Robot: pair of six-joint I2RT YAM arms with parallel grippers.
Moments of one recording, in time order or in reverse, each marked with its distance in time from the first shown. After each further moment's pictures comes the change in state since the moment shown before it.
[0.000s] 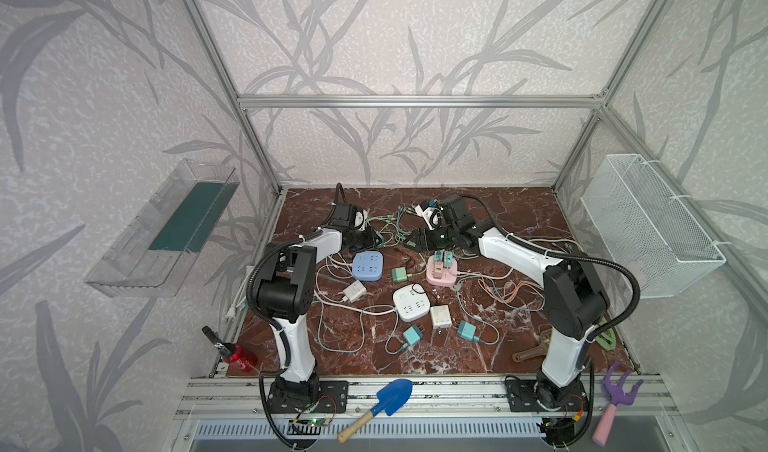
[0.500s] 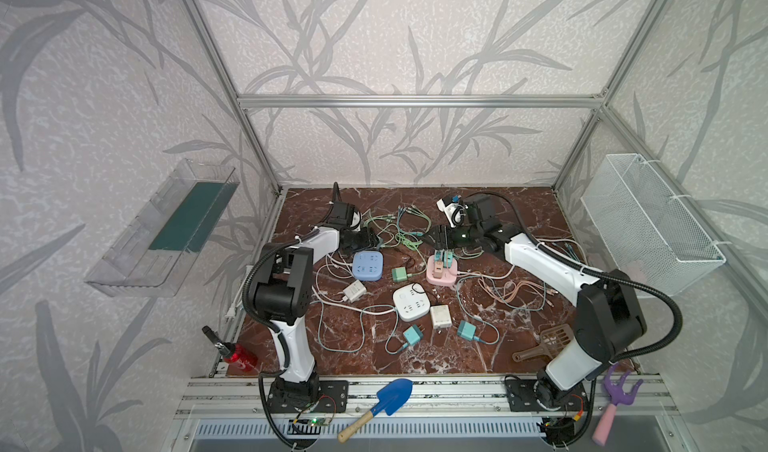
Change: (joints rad) left arm 0.004 -0.044 0.006 -0.103 -0.130 0.031; right arm -0.098 -0.217 -0.154 0.002 0.044 -0.038
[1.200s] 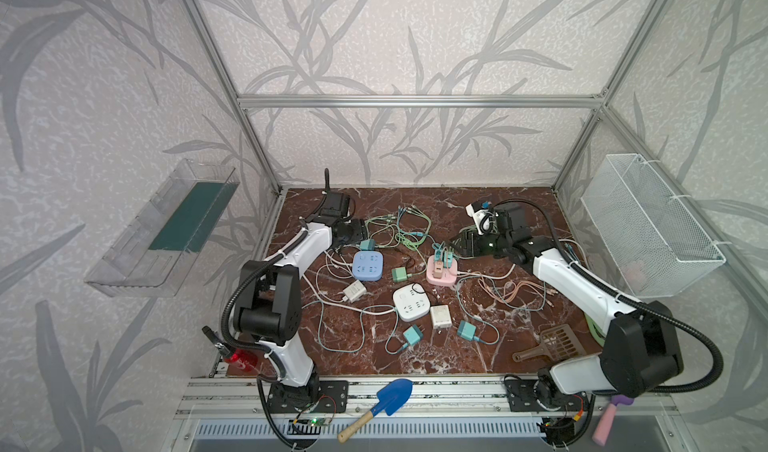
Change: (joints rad) left arm -0.016 -0.187 0.042 -0.170 -0.260 0.015; right arm -0.119 -0.211 -0.200 -0.043 0.068 -0.094
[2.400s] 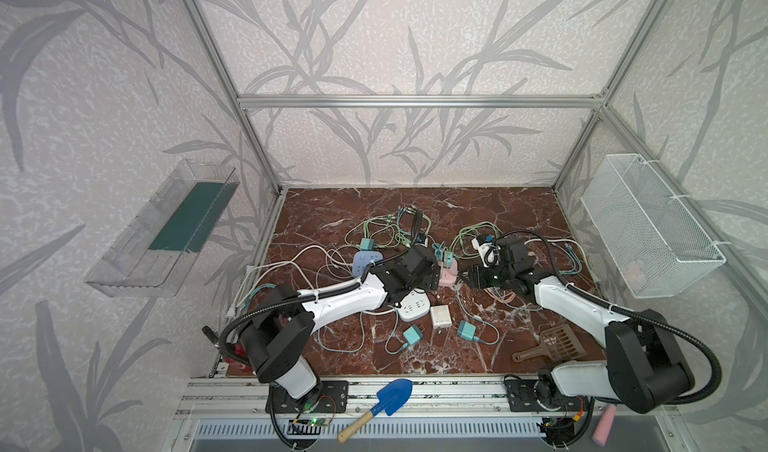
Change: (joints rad) left arm -0.718 -0.090 -0.262 0.311 -0.322 -0.155; right arm -0.019 -0.055 -0.342 0.156 0.063 -0.060
